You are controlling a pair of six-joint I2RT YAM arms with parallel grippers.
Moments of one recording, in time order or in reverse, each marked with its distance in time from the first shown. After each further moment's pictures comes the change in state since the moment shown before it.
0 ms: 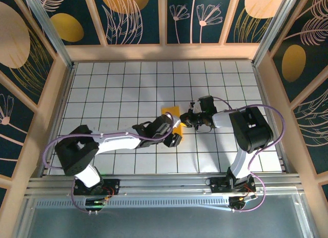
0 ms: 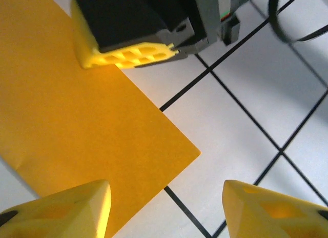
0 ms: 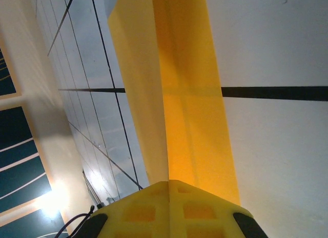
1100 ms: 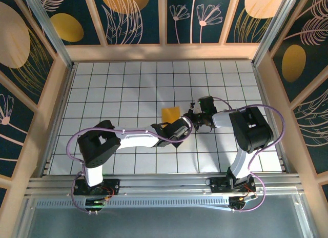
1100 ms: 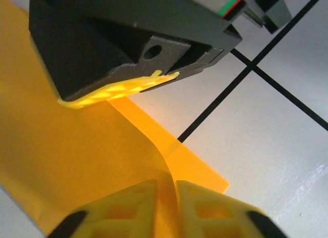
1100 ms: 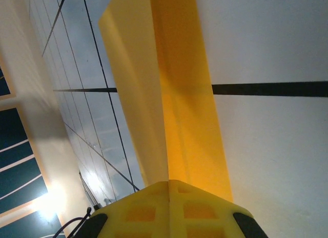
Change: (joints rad) left arm -0.080 0.212 0.221 -0.150 -0.250 0.150; right arm -0.001 0.000 0.000 -0.023 0.012 -0.010
